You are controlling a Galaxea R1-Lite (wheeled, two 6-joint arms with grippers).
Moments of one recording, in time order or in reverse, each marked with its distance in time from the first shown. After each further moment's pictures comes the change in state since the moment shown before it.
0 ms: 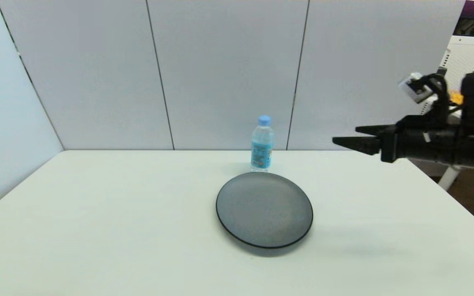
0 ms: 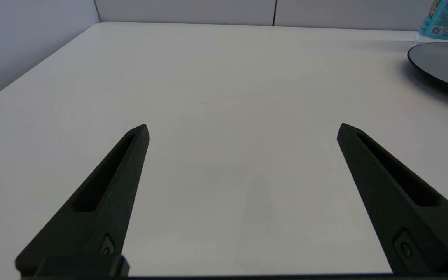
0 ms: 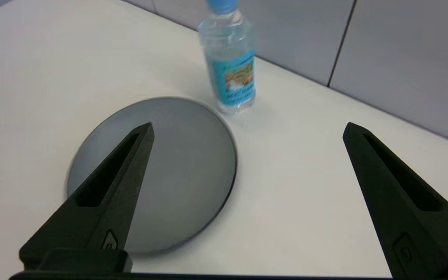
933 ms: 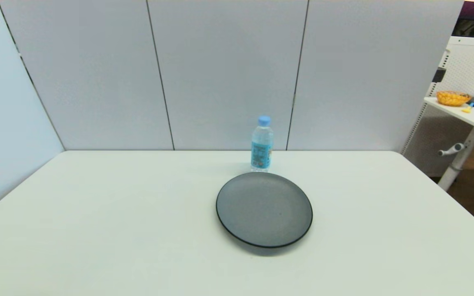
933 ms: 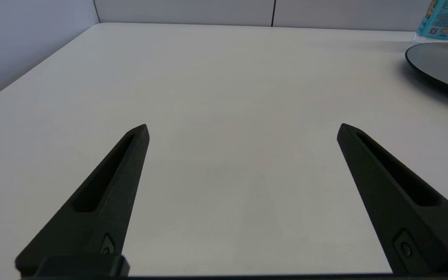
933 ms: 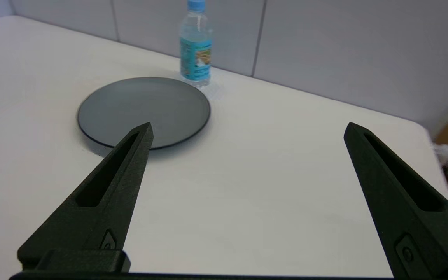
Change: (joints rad) left arm 0.000 0.000 0.000 0.000 0.000 0.000; right arm -0.181 -1.017 0.702 -0.003 -0.118 -0.015
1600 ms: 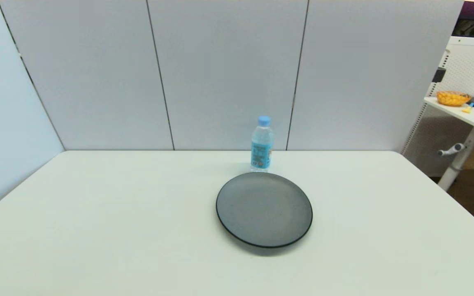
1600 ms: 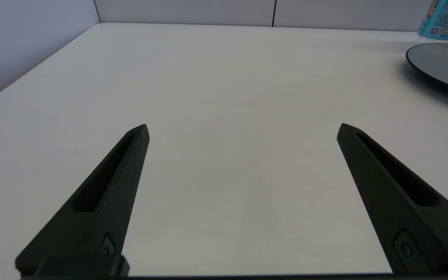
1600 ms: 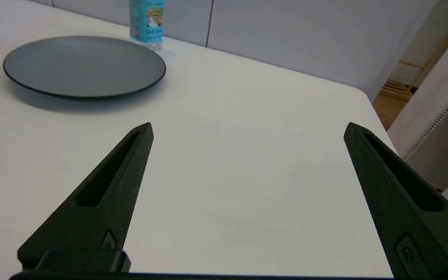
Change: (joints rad) left arm 0.000 0.000 0.000 0.000 0.000 0.000; right arm 0.056 -0.327 0.217 0.090 -0.214 -0.091
